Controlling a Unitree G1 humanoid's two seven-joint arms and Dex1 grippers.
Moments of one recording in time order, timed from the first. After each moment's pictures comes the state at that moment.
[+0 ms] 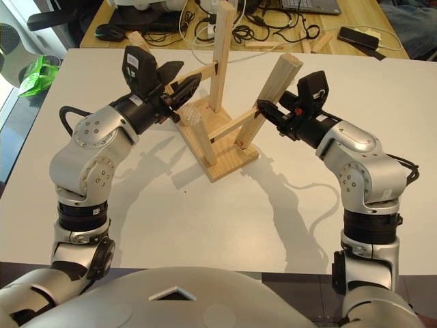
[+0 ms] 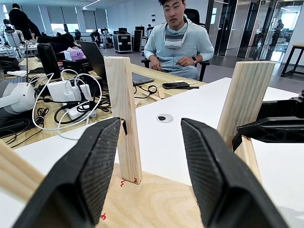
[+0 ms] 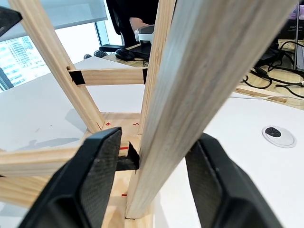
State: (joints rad) left arm -0.38 0.21 -0.11 -0.37 -0.33 0.72 -0.33; right arm -0.25 -0.54 -0.10 -0.27 0.61 0.83 0.45
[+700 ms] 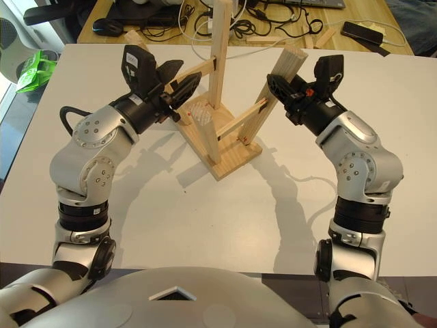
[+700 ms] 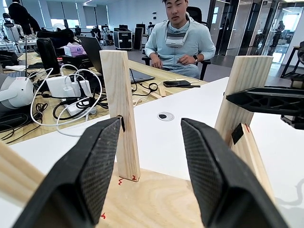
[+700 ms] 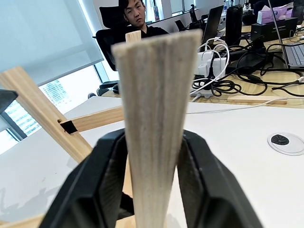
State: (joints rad) left arm -0.38 0.20 -0.11 -0.37 -0.33 0.72 -0.33; right arm -0.31 -0.44 -0.20 -0.19 0.65 0.75 0.42
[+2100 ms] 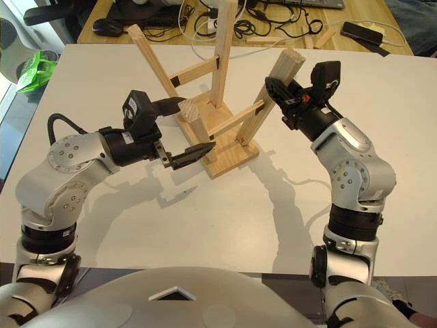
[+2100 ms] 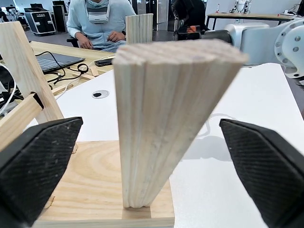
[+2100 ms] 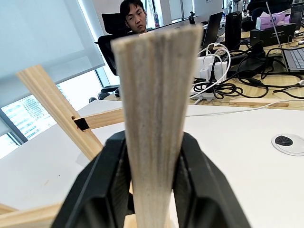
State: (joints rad) left arm -0.25 0.44 -0.15 -0.57 -0.52 0.76 -0.59; right arm -0.27 -0.40 -0.20 -0.24 0.64 0.73 0.40
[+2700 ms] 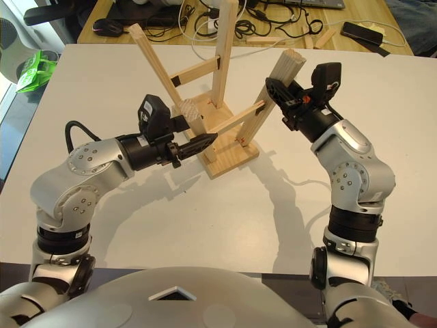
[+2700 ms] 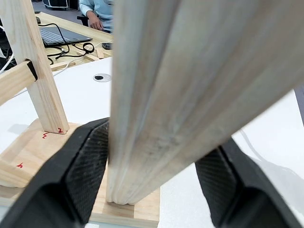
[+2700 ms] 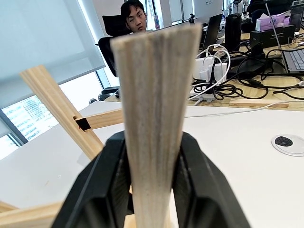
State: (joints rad) left arm -0.25 0.35 -0.16 -0.58 -0.58 0.91 -0.44; right arm -0.25 -0.40 -0.20 -0.24 0.64 0.70 0.41
